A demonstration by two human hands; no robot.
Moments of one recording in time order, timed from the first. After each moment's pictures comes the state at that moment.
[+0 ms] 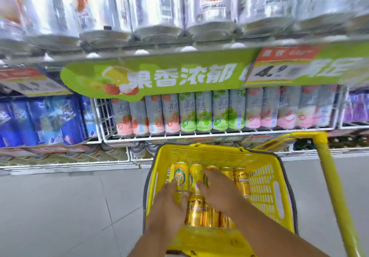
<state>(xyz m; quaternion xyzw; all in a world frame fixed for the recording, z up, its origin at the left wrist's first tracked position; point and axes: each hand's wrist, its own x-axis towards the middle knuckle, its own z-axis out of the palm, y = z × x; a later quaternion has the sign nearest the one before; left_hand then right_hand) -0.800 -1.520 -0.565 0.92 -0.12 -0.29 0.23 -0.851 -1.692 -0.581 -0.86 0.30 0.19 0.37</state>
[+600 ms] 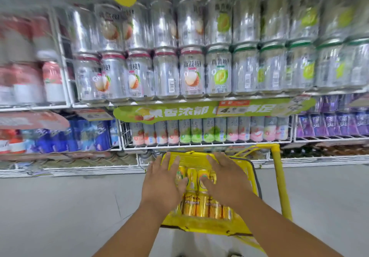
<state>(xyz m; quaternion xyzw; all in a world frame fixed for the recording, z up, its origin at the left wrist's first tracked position) -0.799 -1.523 -0.374 0.94 -0.32 -0.13 0.02 -0.902 -1.713 -0.378 -0.95 0.21 0.13 0.19</state>
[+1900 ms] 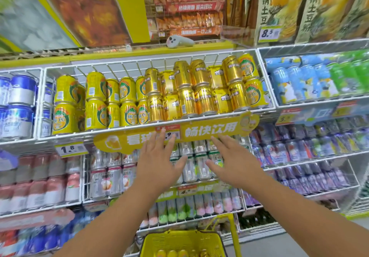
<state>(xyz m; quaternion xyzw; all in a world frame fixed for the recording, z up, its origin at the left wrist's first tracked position) -0.819 -1.646 0.026 0.91 -0.39 0.14 0.08 -0.973 -1.830 0.031 -0.97 0.22 -0.11 0.06</state>
